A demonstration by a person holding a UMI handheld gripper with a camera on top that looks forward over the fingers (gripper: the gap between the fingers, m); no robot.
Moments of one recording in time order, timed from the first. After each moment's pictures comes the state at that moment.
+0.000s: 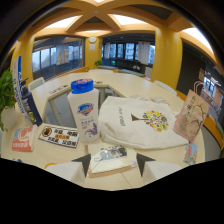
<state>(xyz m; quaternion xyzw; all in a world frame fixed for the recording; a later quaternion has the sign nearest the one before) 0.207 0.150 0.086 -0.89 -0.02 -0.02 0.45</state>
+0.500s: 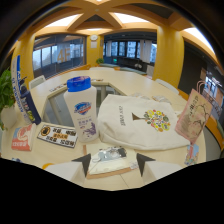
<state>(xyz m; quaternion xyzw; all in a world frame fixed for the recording) 0.211 0.160 0.078 -0.90 -0.03 -0.01 0.44</state>
